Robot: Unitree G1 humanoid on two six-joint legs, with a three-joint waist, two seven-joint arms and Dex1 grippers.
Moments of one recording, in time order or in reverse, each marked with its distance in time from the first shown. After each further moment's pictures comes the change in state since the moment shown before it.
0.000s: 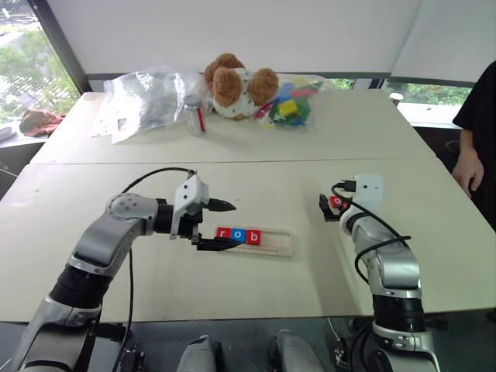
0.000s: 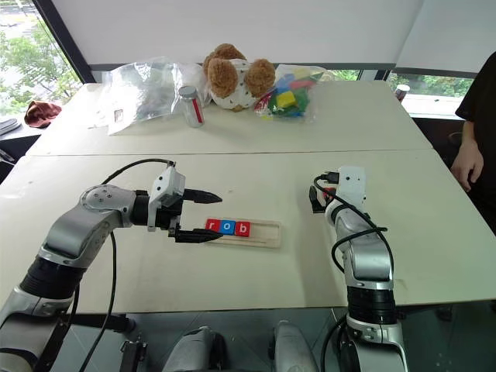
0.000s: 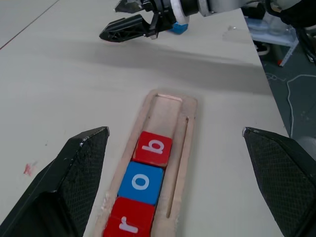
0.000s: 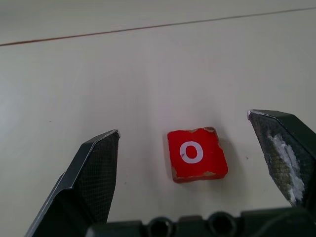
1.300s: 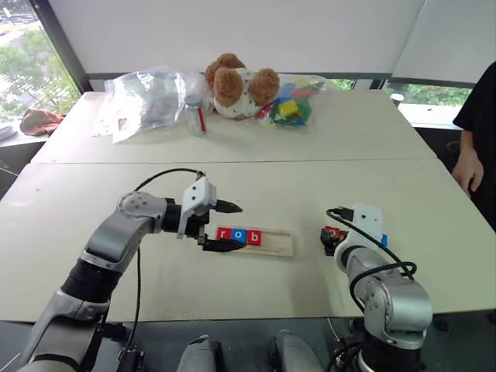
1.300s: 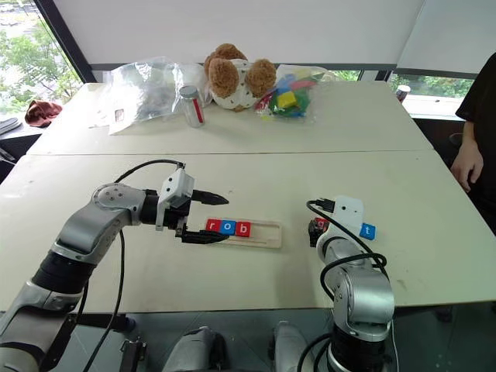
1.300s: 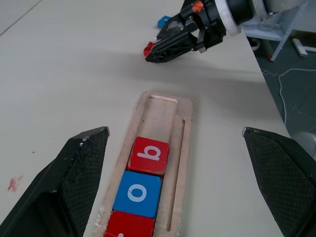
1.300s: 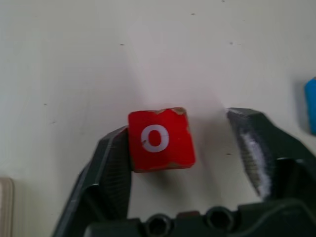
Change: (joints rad) left arm -0.044 -0.037 -0.052 0.066 0.040 -0.044 -0.034; right arm 0.164 0.203 0.024 -0.527 -0.013 0.600 -0.148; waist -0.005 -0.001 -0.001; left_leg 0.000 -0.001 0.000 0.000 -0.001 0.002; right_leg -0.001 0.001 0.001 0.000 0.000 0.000
